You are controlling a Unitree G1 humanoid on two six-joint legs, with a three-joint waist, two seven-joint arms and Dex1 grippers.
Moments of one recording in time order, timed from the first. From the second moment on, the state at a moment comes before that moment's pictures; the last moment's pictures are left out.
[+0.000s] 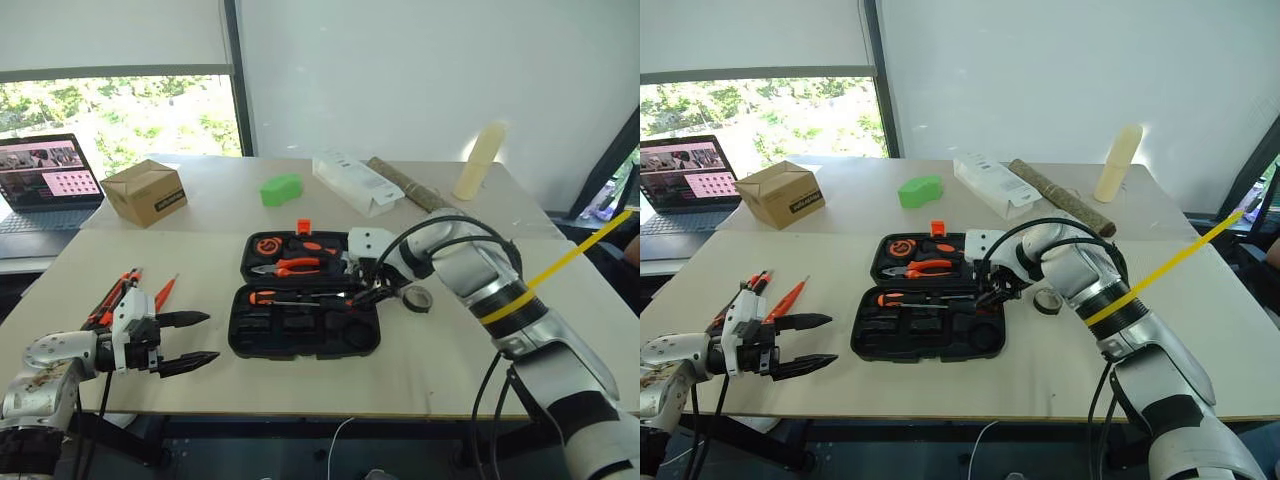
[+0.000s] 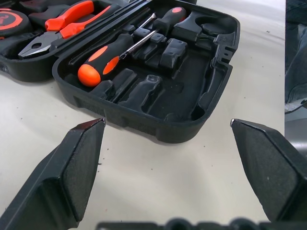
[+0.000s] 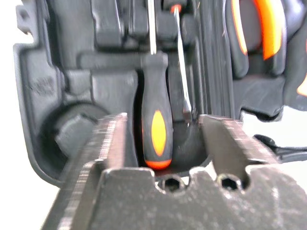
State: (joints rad) left arm -0.20 0.82 0.21 0.21 -0.47 0.15 -1.39; right arm -1.08 -0.54 0.49 0.24 -0.13 0.55 1.33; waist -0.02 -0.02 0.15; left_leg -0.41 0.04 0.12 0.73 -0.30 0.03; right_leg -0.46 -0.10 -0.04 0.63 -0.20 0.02
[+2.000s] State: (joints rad) left arm -0.31 0.89 0.34 0.20 -0.55 0.86 -0.57; right arm -0.11 -0.52 -0.17 -0.30 0.48 0.10 1.10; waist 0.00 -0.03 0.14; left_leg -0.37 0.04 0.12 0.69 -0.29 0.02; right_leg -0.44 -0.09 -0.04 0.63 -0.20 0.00
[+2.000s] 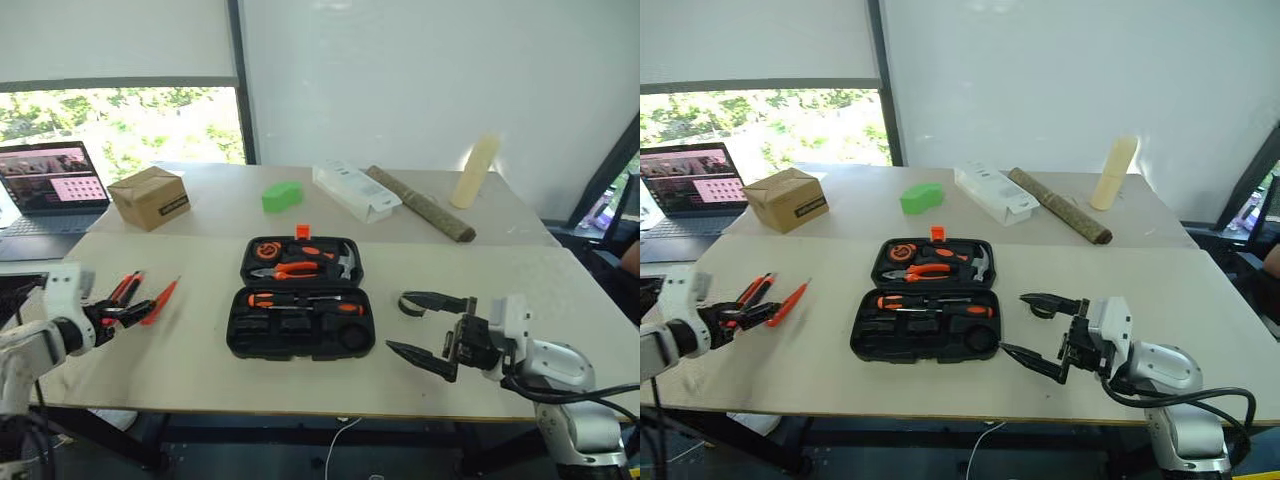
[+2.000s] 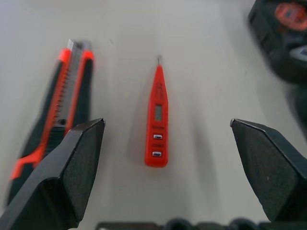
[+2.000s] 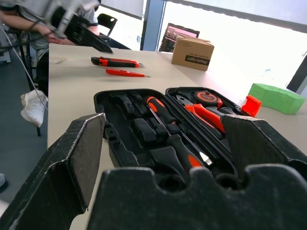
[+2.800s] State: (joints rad) left arm -0.67 0.89 0.08 0.49 -0.40 0.59 -1.18; right arm 0.00 -0.60 -0.19 -0.41 0.53 0.13 0.98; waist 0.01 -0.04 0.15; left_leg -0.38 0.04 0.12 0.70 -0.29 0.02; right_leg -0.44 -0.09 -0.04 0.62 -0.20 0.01
